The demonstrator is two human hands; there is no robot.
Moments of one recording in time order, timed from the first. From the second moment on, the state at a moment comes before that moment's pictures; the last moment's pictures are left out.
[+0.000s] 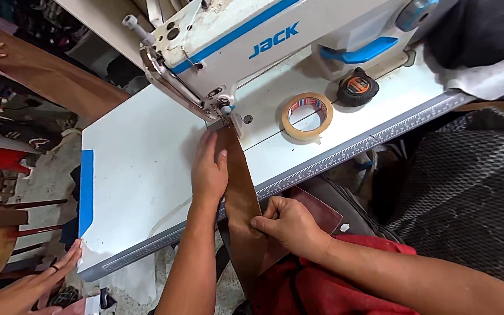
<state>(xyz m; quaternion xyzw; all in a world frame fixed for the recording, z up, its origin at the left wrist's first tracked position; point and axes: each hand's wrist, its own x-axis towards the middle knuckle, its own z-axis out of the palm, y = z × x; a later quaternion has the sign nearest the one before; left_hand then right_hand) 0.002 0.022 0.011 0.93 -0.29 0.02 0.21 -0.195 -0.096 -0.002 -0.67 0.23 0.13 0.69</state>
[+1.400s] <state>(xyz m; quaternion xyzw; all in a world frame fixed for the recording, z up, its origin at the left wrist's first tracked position) -0.042 0.009 0.040 0.96 -0.26 0.03 0.08 -0.128 -0.112 -0.021 -0.94 -0.07 -0.20 0.27</state>
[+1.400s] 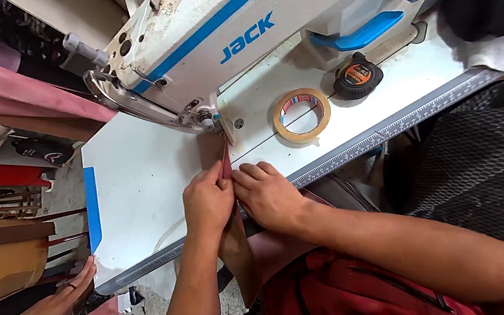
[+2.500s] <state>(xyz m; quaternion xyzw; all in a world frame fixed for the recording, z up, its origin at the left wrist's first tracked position) -0.032 0.022 0.049 0.90 -0.42 -0.08 -0.05 -0.129 -0.137 -0.011 -0.96 -0.24 -0.09 0.13</state>
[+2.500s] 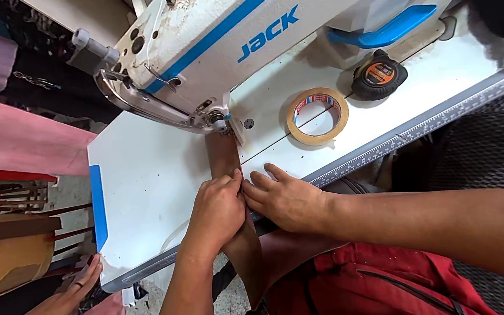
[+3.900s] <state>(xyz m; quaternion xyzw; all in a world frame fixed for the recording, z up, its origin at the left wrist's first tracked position) 0.009 0.051 0.034 0.85 -0.51 -0.15 0.06 -0.201 -0.069 -0.029 -0.67 0.18 0.00 0.72</state>
